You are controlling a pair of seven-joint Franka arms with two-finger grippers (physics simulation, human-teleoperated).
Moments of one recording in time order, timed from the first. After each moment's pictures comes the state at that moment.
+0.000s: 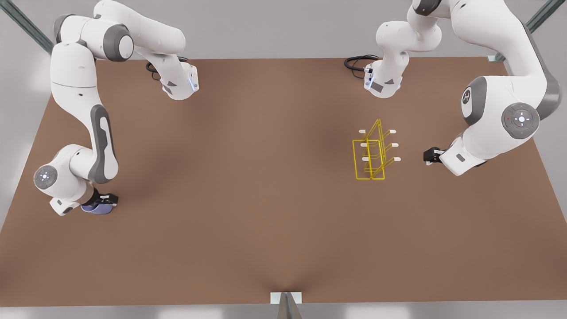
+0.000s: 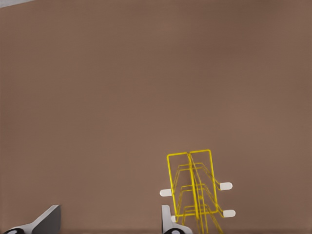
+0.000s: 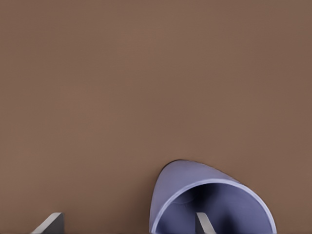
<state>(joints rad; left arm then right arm) -0.12 0.22 0.04 -1.44 0.07 1.54 0.08 -0.14 0.55 -0.17 -1.80 0.05 2.37 -0.34</state>
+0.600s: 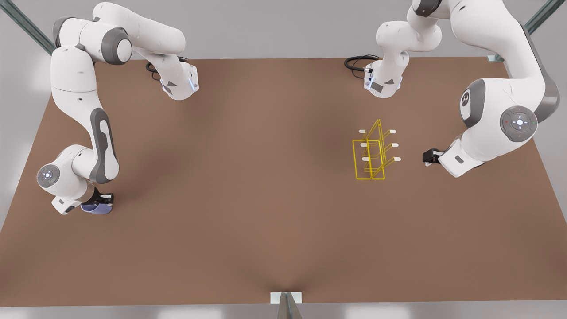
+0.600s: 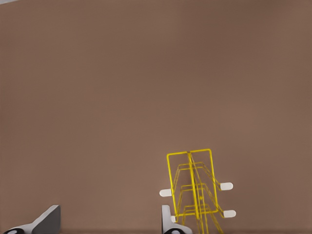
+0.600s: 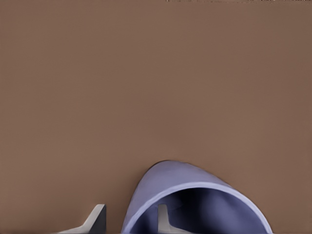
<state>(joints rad) -0.12 0.23 0.04 -1.44 0.07 1.54 0.08 -0.16 0.58 -0.17 -1.83 0.05 2.44 -0.42</state>
